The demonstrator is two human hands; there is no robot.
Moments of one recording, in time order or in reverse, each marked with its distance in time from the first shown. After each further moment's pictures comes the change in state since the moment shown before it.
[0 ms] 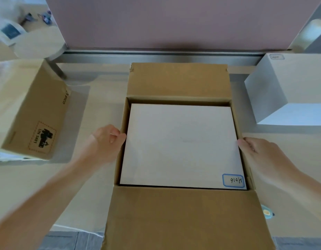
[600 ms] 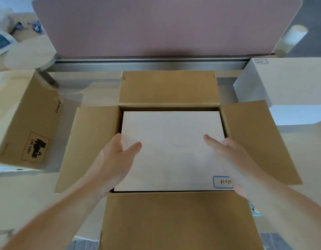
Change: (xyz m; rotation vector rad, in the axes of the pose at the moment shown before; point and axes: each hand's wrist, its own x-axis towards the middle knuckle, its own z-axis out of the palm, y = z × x) left_hand -0.028 0.026 0.023 -0.327 -0.071 -0.030; right_hand -0.025 -0.070 0.011 0.771 -0.076 0.376
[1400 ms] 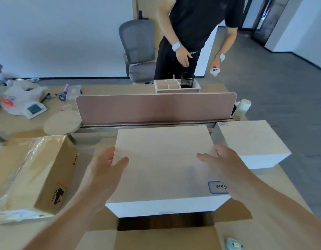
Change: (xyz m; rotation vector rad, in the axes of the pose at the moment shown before) left_hand -0.069 0.110 -0.092 -0.177 0.153 0.188; right_hand -0.105 -0.121 -0.060 -0.048 0.030 -0.330
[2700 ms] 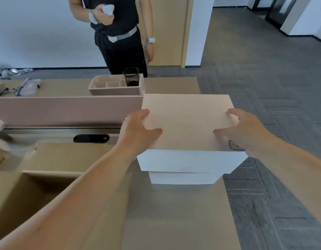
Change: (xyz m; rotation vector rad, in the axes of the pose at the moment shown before) left_hand 0.039 0.228 0.432 0.079 -0.002 0.191; right_hand 0.275 0.052 -0.409 -0.024 0.013 -0.102
